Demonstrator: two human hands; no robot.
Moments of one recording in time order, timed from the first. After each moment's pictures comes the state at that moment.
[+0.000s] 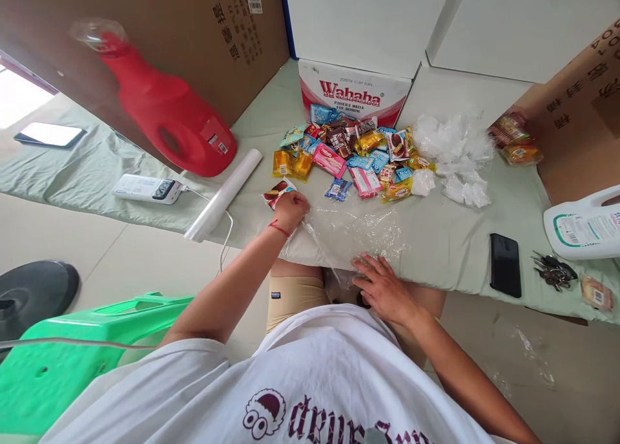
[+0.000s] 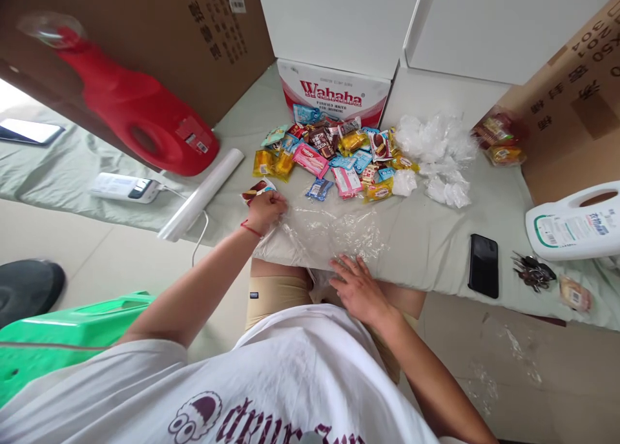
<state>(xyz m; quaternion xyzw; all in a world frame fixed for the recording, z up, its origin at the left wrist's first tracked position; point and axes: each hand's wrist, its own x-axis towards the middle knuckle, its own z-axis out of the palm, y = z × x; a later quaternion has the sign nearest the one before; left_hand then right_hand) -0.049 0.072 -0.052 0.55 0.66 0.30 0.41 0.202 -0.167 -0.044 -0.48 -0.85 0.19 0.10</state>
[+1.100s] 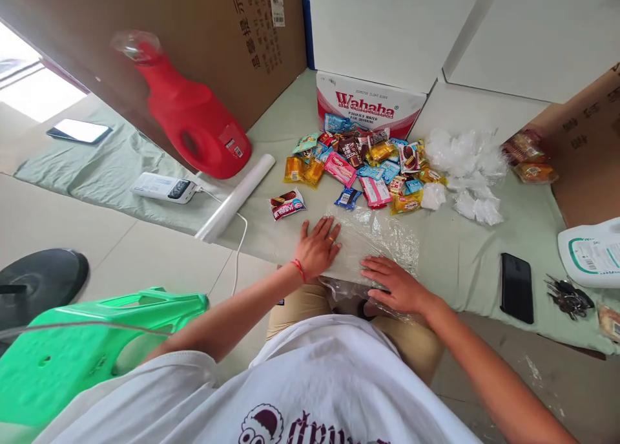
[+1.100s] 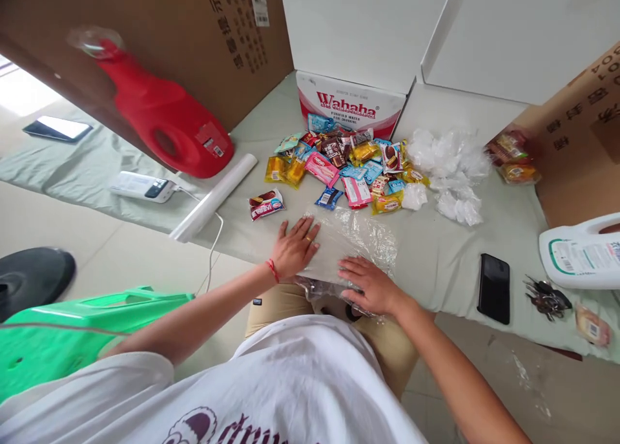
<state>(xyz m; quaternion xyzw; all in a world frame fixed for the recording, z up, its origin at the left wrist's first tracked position) -0.035 -0.014 -0.076 0.87 0.47 0.11 0.11 0.239 -0.114 -0.045 -0.41 -0.87 0.25 0.13</state>
